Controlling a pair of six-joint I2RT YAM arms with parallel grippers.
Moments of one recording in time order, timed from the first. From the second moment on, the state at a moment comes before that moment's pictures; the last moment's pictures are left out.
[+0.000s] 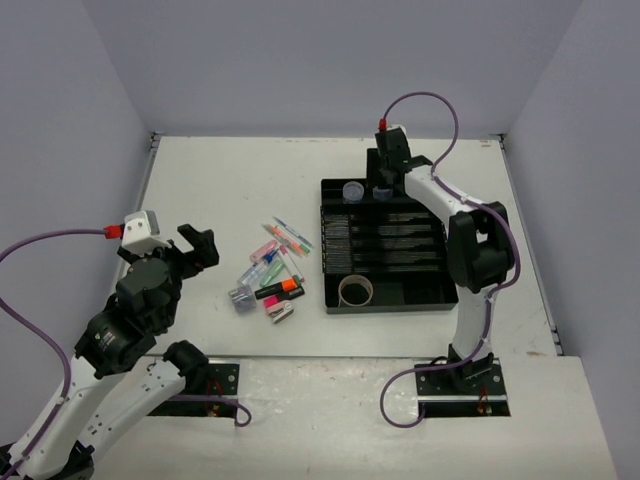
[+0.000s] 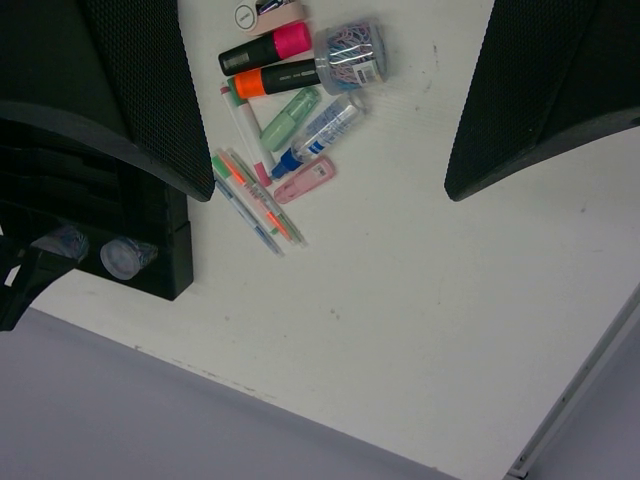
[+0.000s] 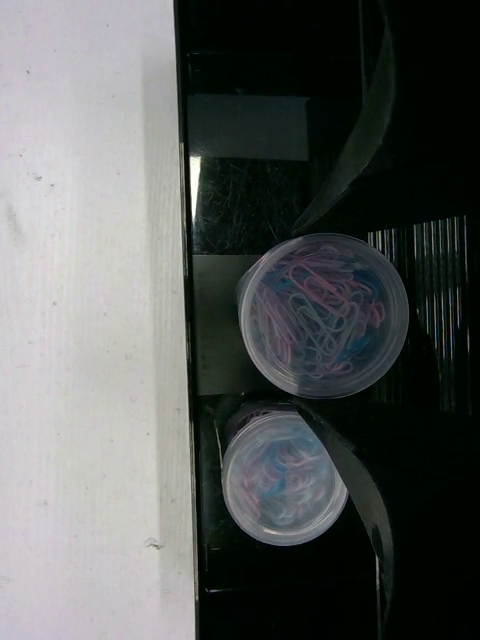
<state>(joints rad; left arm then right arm) -0.63 0.46 0.85 -0.66 -0.71 -0.51 0.35 2.03 1.63 -0.41 0.24 0.27</state>
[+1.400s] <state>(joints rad) -0.76 1.05 0.72 -0.86 -0.56 -0.91 0.35 1.57 1.31 -0.40 0.02 0.30</state>
